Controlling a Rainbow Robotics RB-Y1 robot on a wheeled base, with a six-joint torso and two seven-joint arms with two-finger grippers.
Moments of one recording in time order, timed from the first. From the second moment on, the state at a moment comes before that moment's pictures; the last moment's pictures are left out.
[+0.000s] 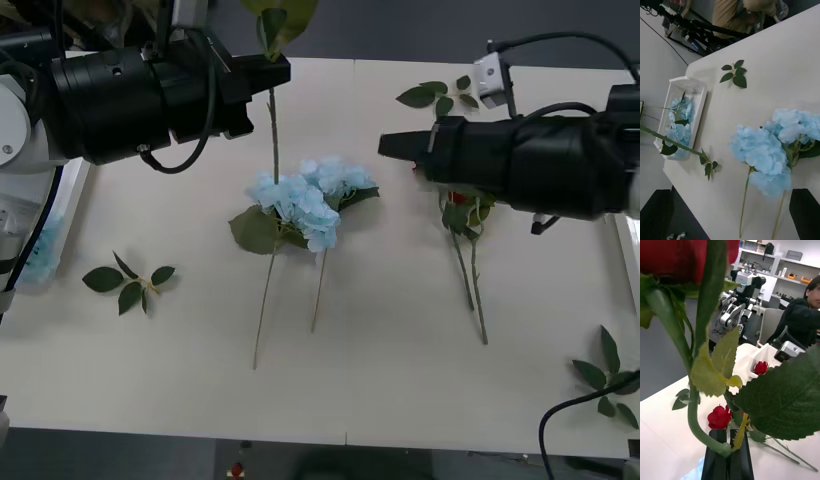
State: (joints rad) right arm -0.34 -0.35 -0.08 -2.03 -1.13 1.27 1.33; left arm -0.49 0.49 -0.04 -1.85 1.55 0.92 -2.31
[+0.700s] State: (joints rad) right arm -0.31 -0.32 0.21 -2.03 -0.98 1.00 1.43; left arm -0.49 0.49 -0.10 -1.85 1.55 0.92 -2.35
